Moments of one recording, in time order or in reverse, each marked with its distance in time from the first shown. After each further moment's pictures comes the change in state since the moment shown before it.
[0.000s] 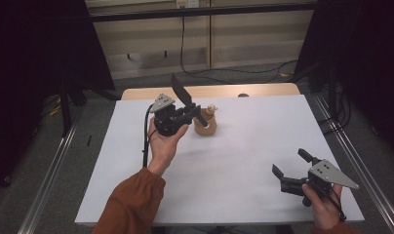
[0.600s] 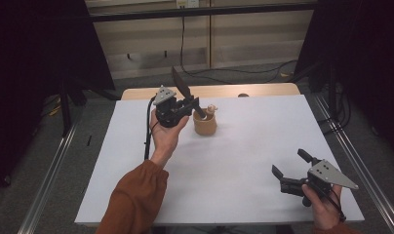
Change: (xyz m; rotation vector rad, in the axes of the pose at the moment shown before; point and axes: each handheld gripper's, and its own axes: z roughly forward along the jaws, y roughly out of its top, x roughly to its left) left arm 0.018 0.005 0.019 -0.015 0.061 0.035; right arm 0.000 -0.001 0.001 -0.004 0.006 -0.003
